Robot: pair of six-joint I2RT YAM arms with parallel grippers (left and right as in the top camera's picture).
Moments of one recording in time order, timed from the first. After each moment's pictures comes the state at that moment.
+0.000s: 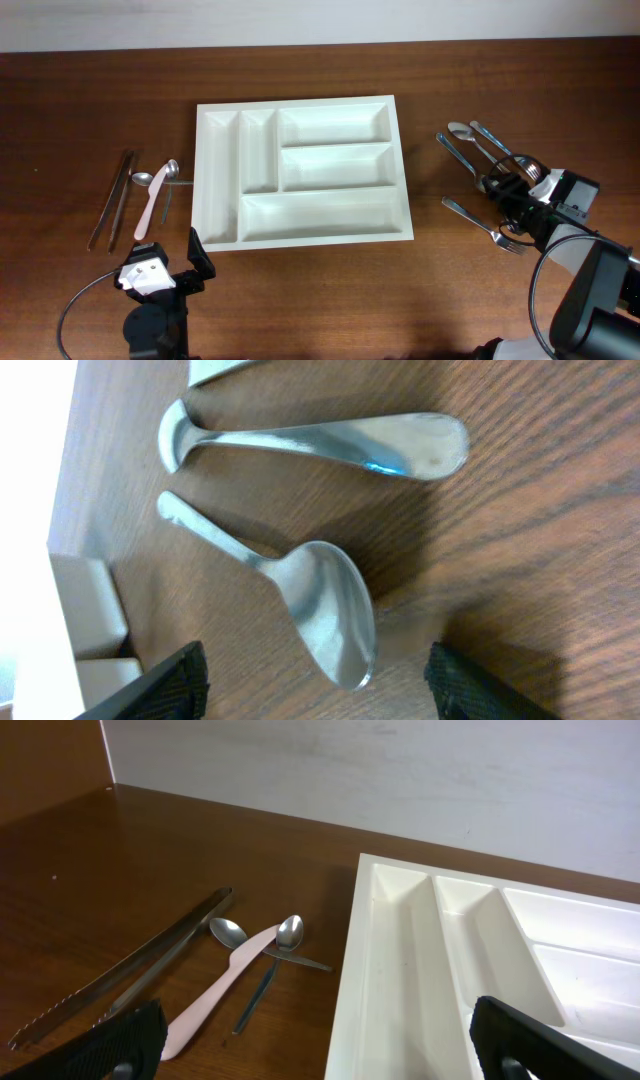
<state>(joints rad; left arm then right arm) 0.09 0.01 0.08 -0.25 -0.10 -0.15 -0.49 1.68 0.65 0.10 -0.55 0.55</state>
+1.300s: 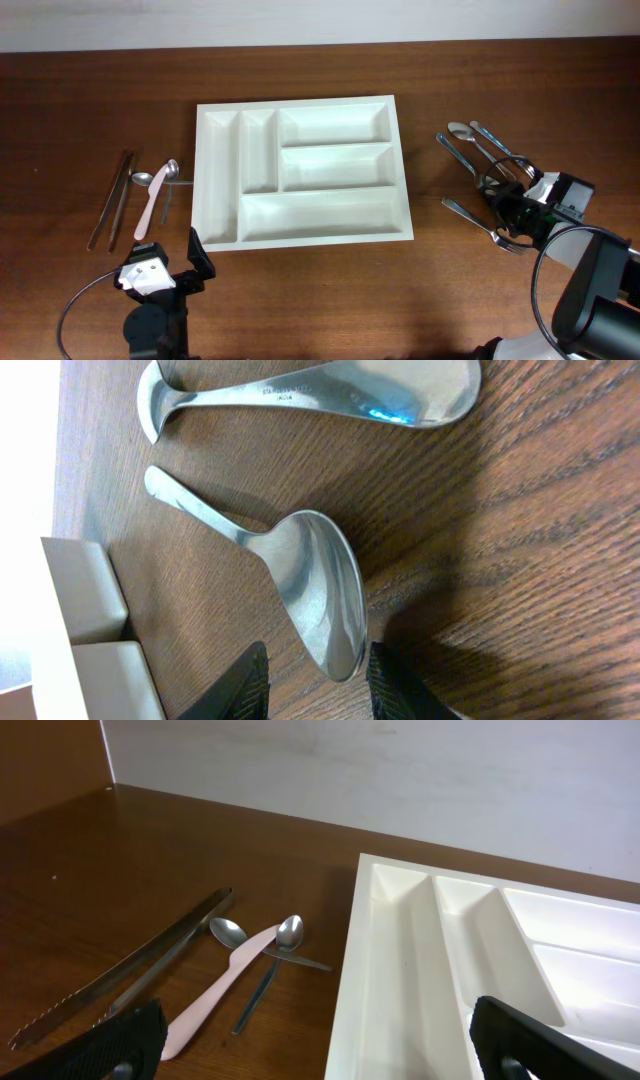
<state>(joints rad) 0.09 0.01 0.08 -0.25 -0.10 -0.15 -0.49 1.73 0.66 0.09 -0.58 0.56</state>
